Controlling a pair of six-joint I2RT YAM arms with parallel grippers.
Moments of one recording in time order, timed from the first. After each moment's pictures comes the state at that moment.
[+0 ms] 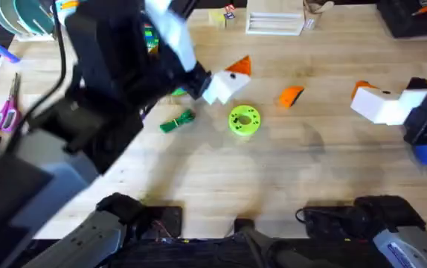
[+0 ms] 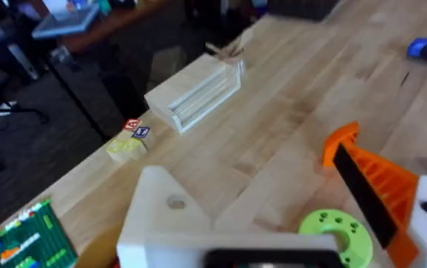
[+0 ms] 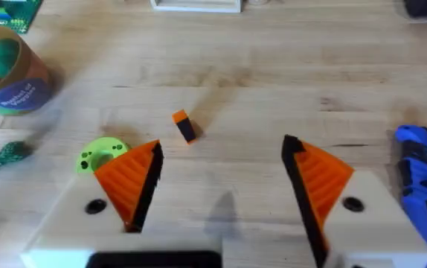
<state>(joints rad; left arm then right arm) -0.40 0.99 0.66 0.04 0.37 0.30 0.00 0.49 0.85 -0.94 -0.08 0.04</state>
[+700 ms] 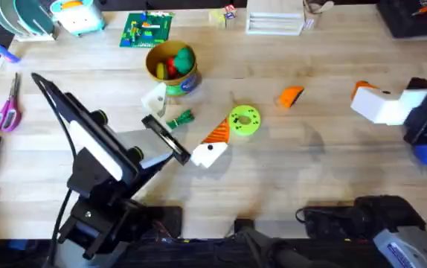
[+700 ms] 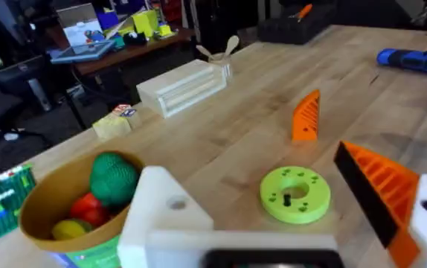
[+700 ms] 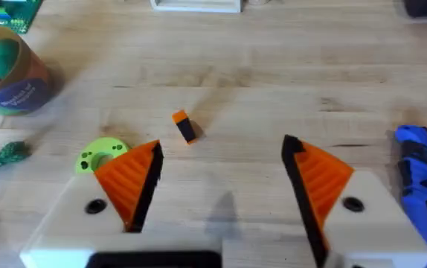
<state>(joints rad) -0.41 0.21 0.02 0.17 0.35 0.17 0.00 0.49 0.85 -0.94 -0.08 0.04</state>
